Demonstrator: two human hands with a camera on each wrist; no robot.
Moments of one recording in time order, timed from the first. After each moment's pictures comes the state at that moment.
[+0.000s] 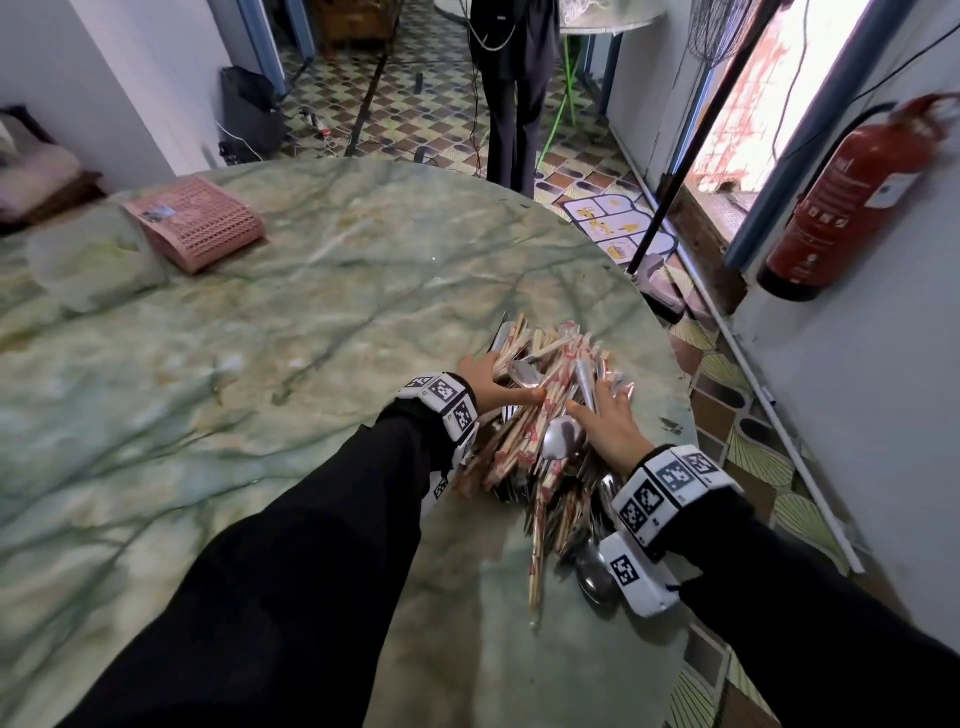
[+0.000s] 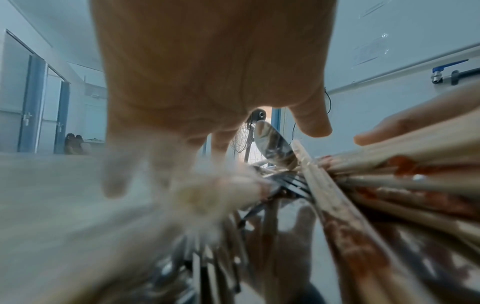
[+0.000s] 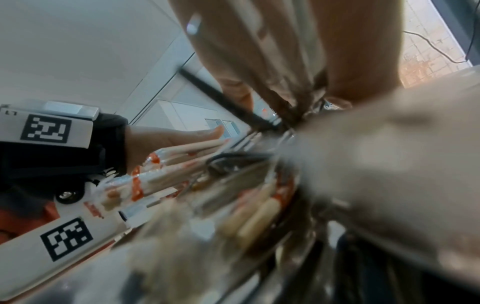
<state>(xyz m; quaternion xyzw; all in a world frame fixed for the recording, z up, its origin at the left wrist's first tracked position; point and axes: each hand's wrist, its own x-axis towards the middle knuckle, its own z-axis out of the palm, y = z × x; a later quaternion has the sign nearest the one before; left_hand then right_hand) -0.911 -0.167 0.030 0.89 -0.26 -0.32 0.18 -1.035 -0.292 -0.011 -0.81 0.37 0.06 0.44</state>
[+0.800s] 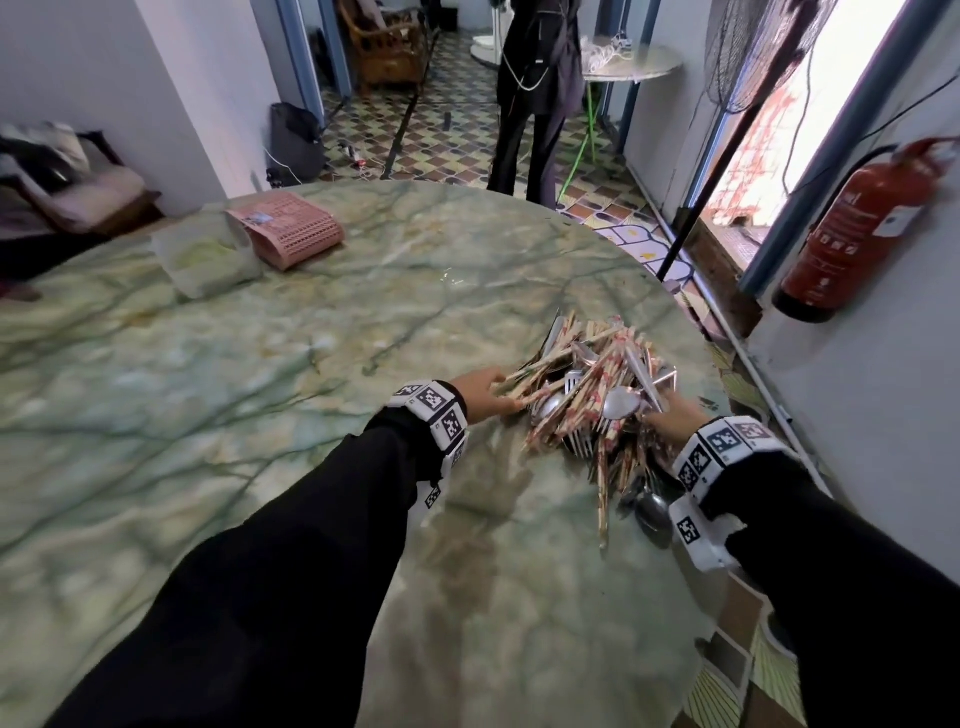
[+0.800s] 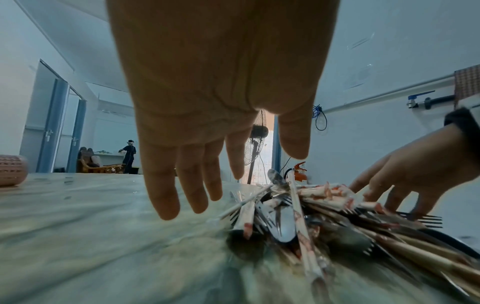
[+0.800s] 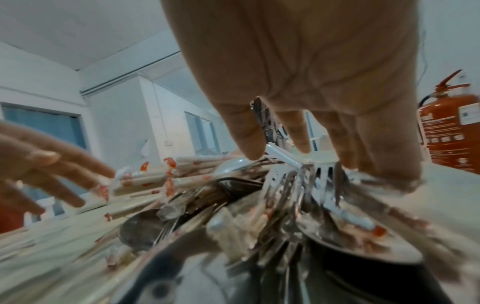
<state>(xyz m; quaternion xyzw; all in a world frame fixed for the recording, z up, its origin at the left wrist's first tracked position) -0.943 -0.045 0.061 0.88 -0.31 -0.30 0.18 -1.063 -0.279 -0.003 -0.85 0.41 0.07 0.32</state>
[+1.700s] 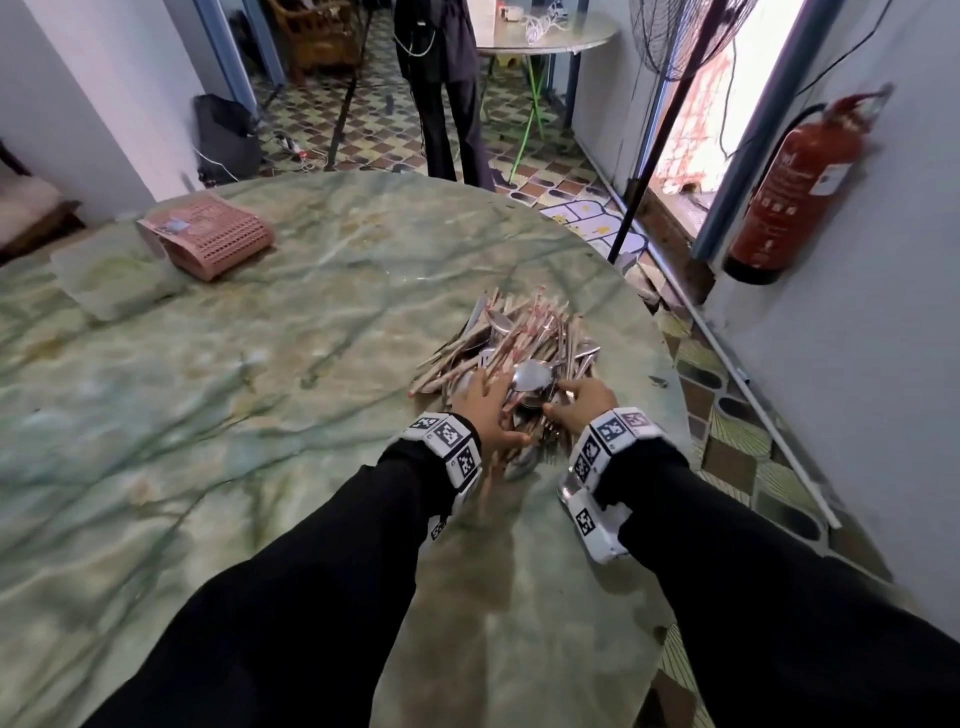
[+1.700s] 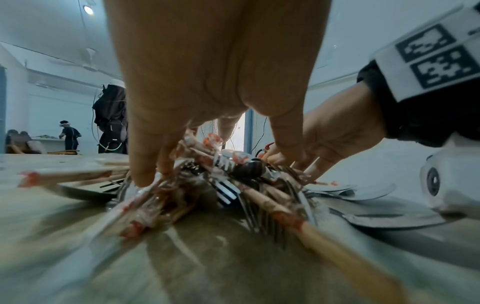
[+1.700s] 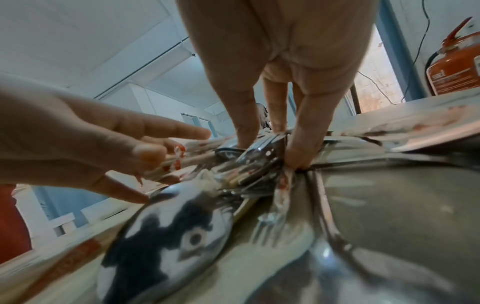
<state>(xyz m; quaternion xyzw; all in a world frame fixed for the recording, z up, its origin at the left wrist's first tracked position) -0.974 -0.100 0.019 0.89 -0.37 -0.25 0.11 -1.051 -0.233 0.008 -0.85 0.38 -0.01 0.35</state>
